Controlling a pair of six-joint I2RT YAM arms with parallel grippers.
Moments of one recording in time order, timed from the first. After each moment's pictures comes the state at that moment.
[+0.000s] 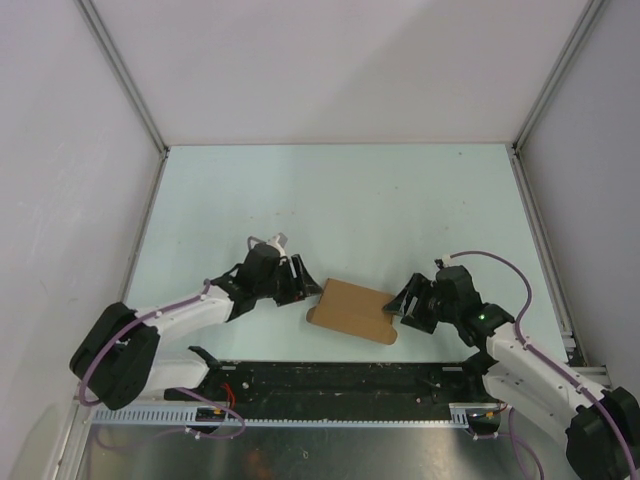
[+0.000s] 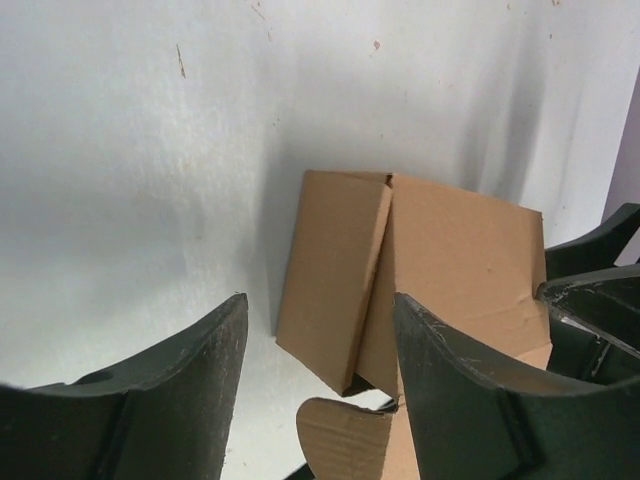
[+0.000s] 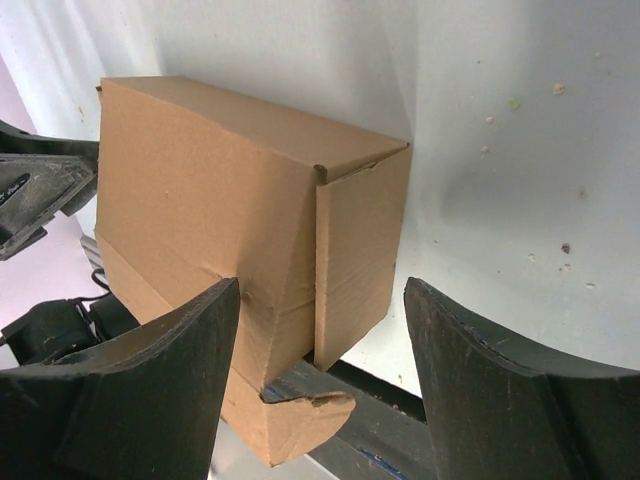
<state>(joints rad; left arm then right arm) -0.63 1.22 0.49 0.00 0.22 -0.90 0.50 0.77 0.31 -0.31 -0.28 0.99</state>
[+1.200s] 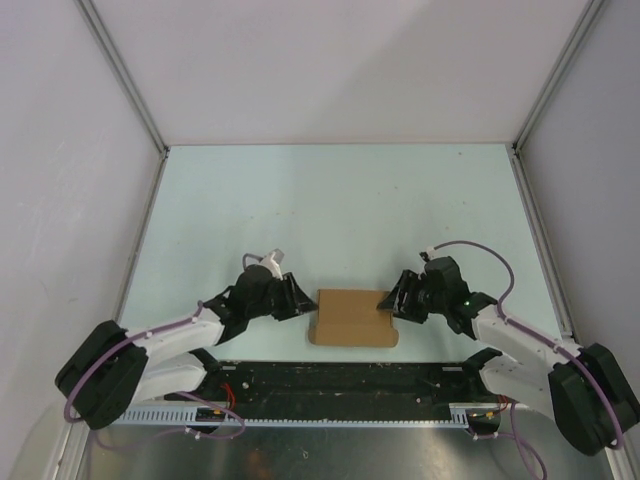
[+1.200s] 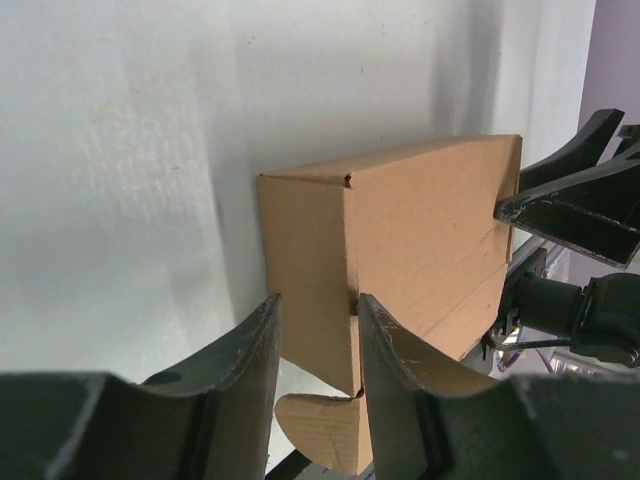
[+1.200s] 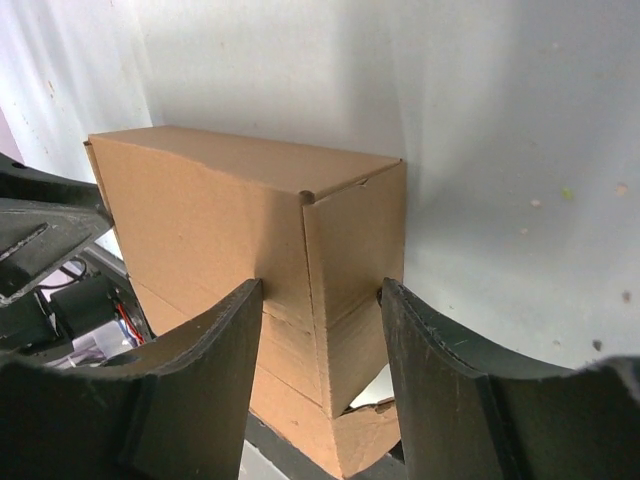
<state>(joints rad) -0.69 1.14 0.31 0.20 0.24 -0.94 0.51 0.98 0.33 -0.14 -0.30 0.89</state>
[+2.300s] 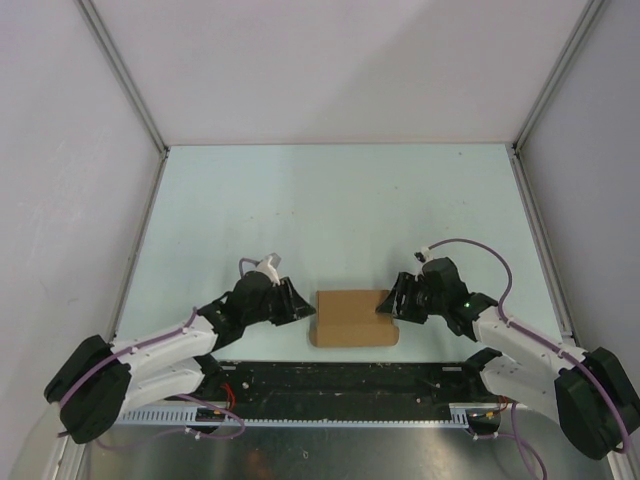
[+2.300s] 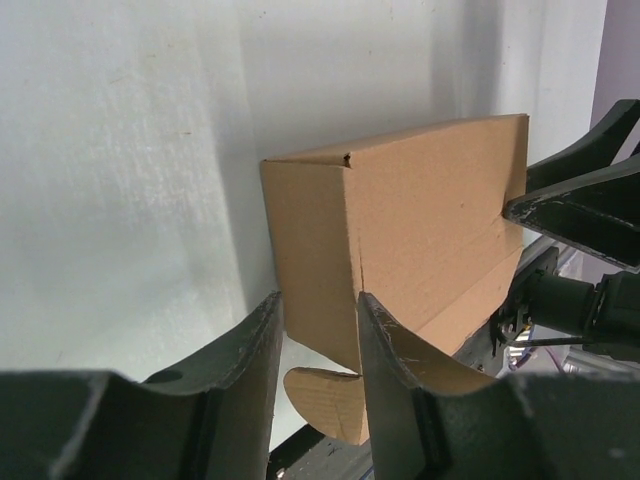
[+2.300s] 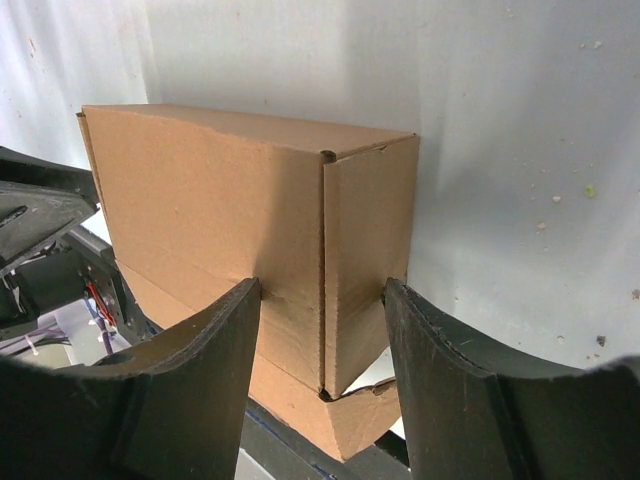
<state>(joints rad) -0.74 1.00 0.27 0.10 0.16 -0.96 0.55 0.98 0.36 -0.16 -0.31 0.81</state>
